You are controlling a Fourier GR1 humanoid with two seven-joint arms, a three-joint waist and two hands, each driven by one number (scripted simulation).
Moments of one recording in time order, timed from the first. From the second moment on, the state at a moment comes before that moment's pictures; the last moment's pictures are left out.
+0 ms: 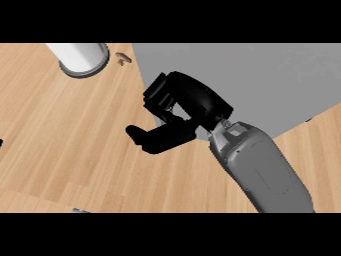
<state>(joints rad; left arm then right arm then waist) 0.34 0.81 -0.11 -1.80 1.04 -0.27 -0.53 -0.74 -0.01 0.33 -1.51 -0.15 0.19 0.59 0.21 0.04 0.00</state>
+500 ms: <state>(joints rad) 0.36 0.80 -0.09 -1.78 1.05 -0.29 -0.54 -0.89 0.00 0.38 -1.32 -0.21 -0.01 0.52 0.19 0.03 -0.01</state>
